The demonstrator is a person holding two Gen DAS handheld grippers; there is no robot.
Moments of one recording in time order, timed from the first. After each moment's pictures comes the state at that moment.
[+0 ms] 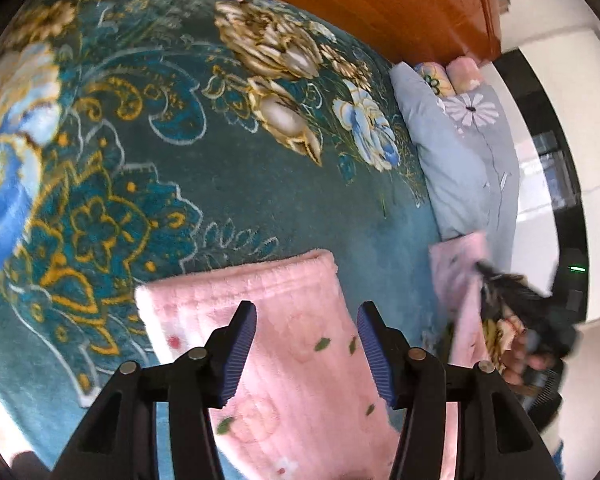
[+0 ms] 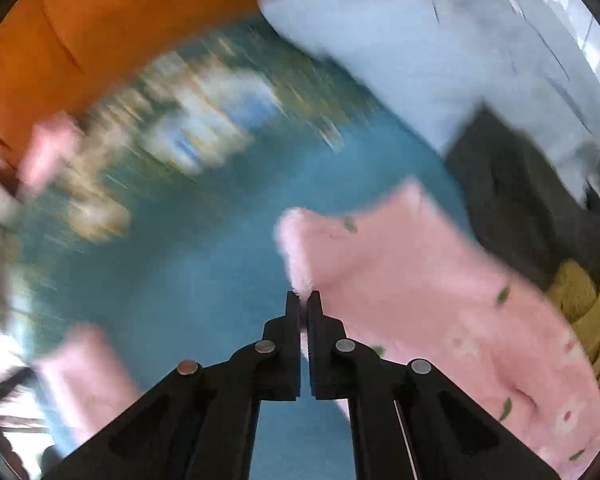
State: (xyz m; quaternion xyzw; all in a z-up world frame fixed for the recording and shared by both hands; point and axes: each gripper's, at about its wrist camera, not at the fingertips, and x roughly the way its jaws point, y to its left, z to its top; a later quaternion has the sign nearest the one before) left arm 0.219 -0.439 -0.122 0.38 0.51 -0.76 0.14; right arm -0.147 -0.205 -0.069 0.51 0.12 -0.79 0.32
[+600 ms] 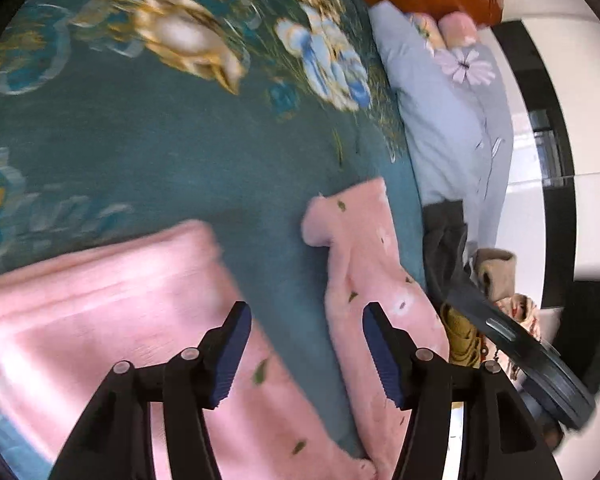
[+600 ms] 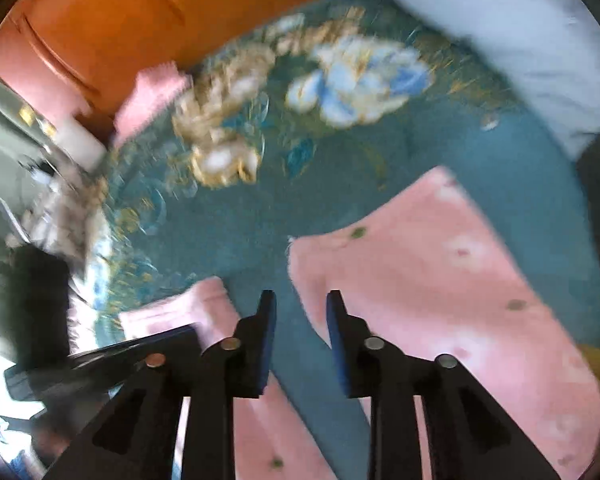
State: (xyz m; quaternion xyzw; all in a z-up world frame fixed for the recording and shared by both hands) left arm 0.107 -0.395 -0.154 0.44 0.53 -0.72 0.08; right arm -0.109 -0.230 -0.079 0.56 0.10 -0.70 0.43
